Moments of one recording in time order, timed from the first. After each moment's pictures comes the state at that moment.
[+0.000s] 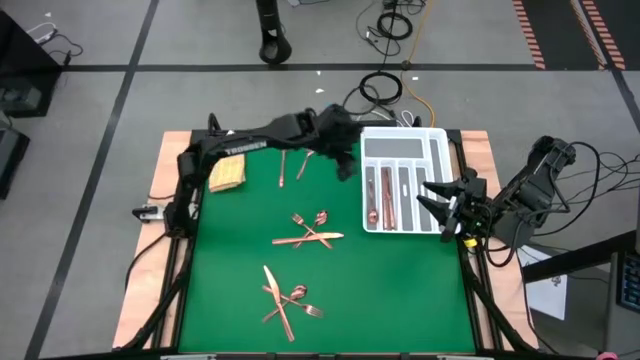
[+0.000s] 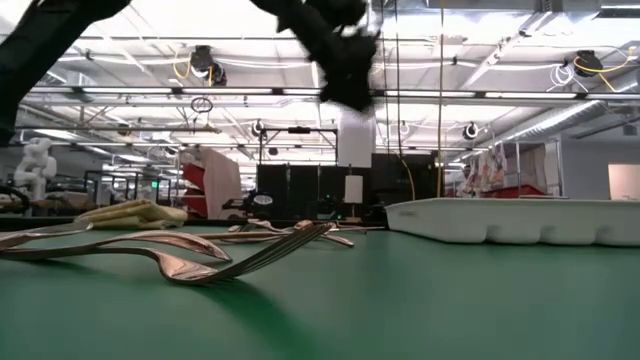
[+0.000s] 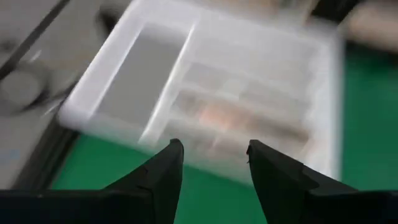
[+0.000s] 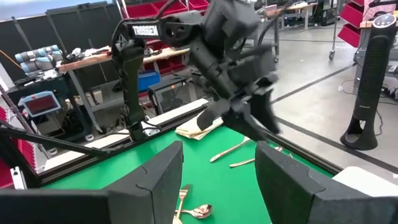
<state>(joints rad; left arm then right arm) 0.33 2.06 2.01 -0.78 0.08 0.02 0.81 0.79 0.97 -0.64 1.26 0.69</state>
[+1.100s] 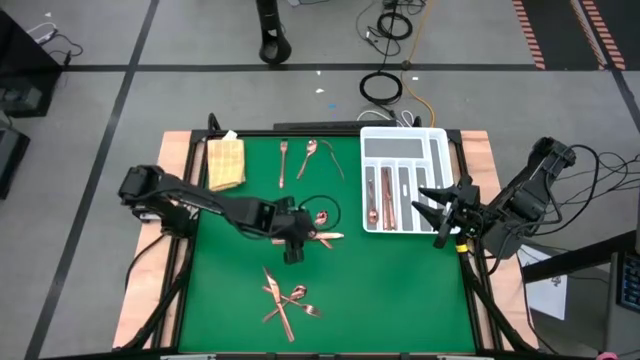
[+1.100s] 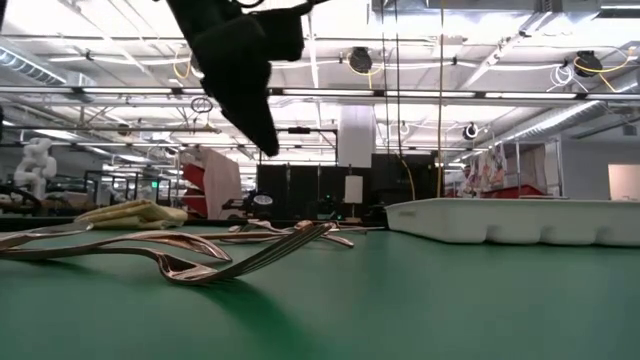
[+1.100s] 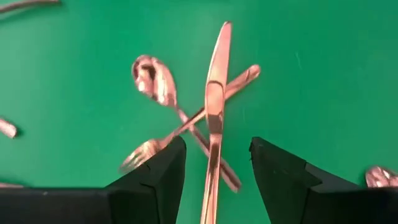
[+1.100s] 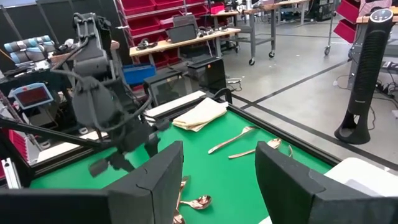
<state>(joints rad) -0.19 1.65 1.16 -0.58 -0.21 -0.28 0.81 0.85 0.97 -0.69 1.26 0.80</state>
